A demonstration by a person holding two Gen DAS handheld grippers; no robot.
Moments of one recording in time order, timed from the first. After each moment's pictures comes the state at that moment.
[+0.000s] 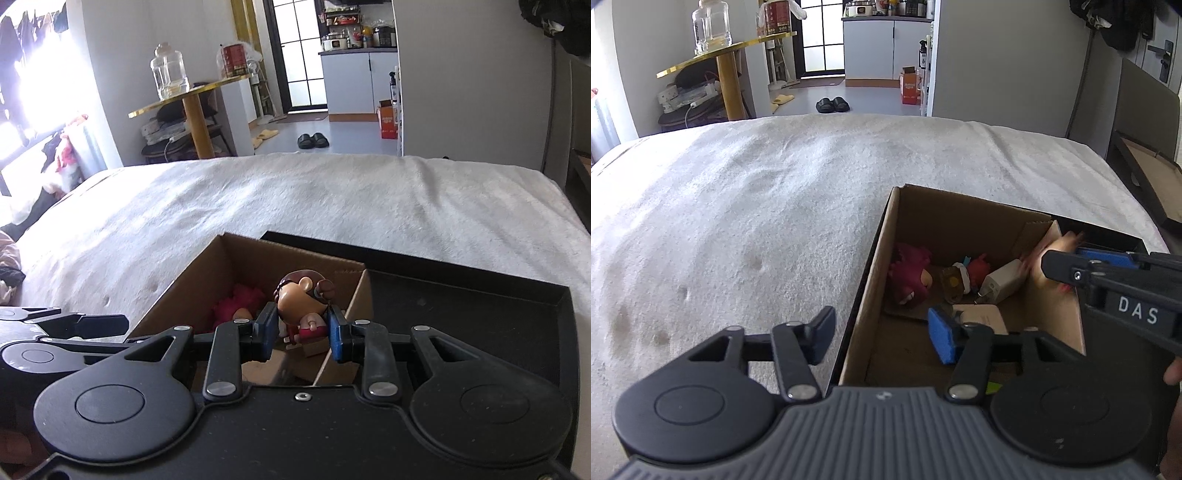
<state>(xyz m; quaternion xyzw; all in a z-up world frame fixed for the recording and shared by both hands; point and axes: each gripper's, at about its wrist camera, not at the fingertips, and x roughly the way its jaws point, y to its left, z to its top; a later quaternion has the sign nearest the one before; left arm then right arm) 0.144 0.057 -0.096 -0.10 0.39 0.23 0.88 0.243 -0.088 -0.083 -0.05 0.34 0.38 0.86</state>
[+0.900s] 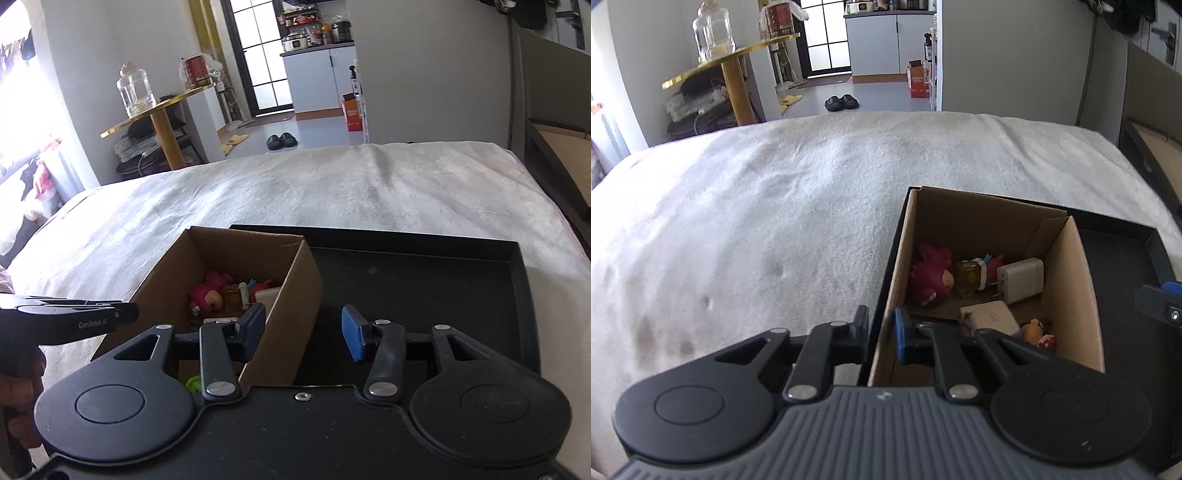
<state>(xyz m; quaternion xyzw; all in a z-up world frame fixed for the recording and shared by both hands) 0.146 0.057 -0.084 -0.06 0.41 0.25 0.87 0.232 -0.145 -0.079 0.00 0.36 0.34 0.87</state>
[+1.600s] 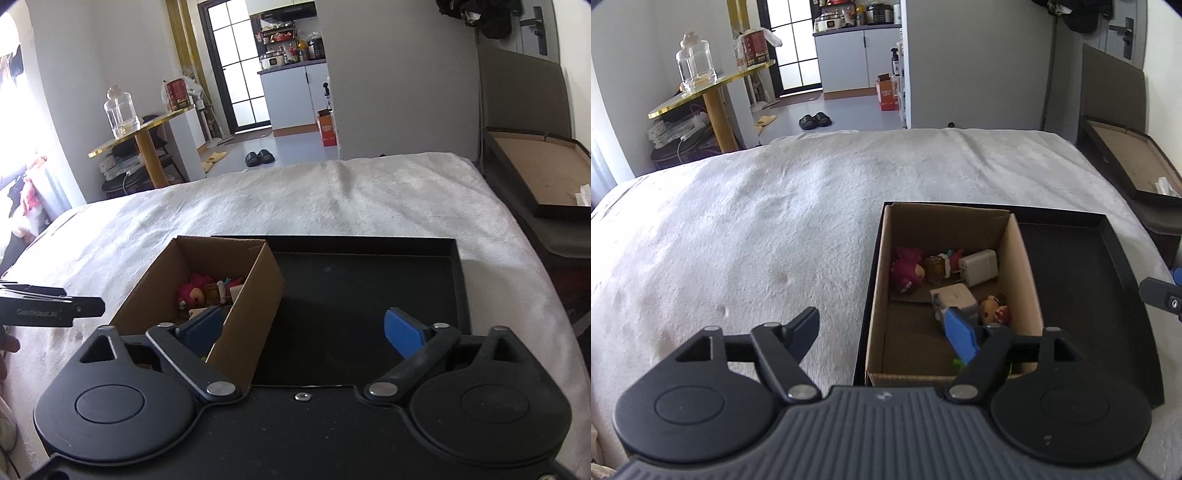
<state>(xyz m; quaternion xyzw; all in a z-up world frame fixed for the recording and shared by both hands) 0.096 0.033 -0.035 -0.04 0.40 0.20 0.89 0.205 -0.205 -0.056 0.01 0.34 0.30 0.89</state>
